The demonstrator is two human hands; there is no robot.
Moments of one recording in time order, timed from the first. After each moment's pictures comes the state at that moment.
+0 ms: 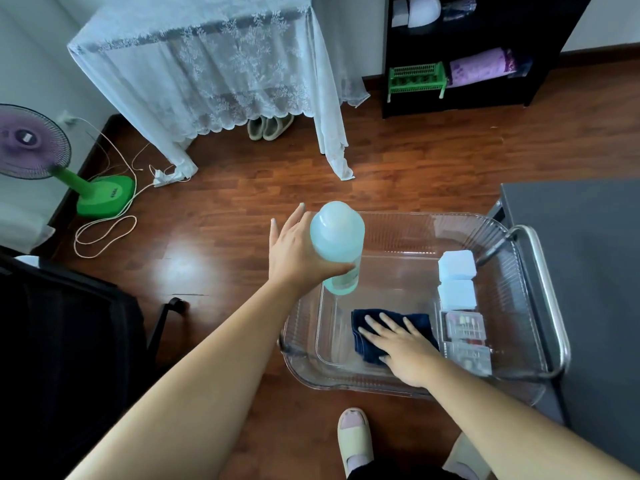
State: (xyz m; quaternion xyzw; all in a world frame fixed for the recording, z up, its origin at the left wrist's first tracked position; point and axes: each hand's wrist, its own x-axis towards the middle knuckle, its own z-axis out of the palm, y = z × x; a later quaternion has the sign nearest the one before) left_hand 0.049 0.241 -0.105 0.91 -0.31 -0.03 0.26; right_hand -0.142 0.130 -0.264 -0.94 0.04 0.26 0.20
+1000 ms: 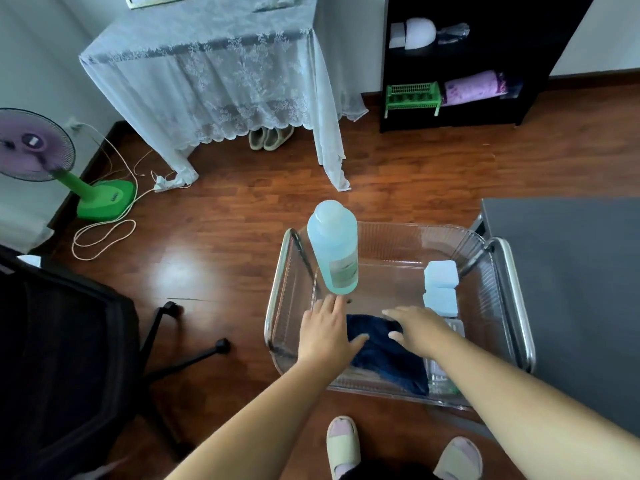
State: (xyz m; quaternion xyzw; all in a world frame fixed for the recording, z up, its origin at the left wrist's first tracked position) left_hand -0.058 0.251 -0.162 0.93 -0.33 -0.13 0.10; right_hand -0.136 0.071 -0.214 -0.94 0.12 0.25 0.19
